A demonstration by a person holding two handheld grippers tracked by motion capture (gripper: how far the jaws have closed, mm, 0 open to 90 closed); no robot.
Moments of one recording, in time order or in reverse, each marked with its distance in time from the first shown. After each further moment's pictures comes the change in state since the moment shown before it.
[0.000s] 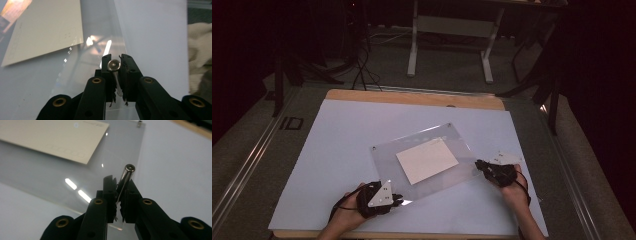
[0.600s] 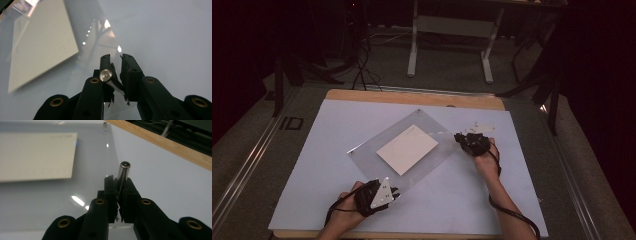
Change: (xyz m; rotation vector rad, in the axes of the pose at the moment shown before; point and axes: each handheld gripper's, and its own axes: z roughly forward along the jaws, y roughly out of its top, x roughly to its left) left arm -0.001 0.009 -0.009 0.058 0.140 -0.015; right arm -0.010 0.073 0.084 -0.044 -0.020 0.085
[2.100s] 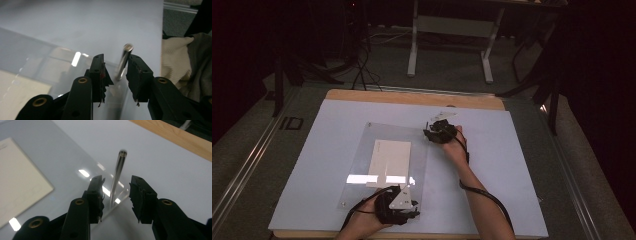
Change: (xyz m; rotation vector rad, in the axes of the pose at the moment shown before) left arm -0.017 0.022 0.025 -0.032 -0.282 -0.047; right arm 0.040 0.039 0.086 0.095 0.075 -0.040
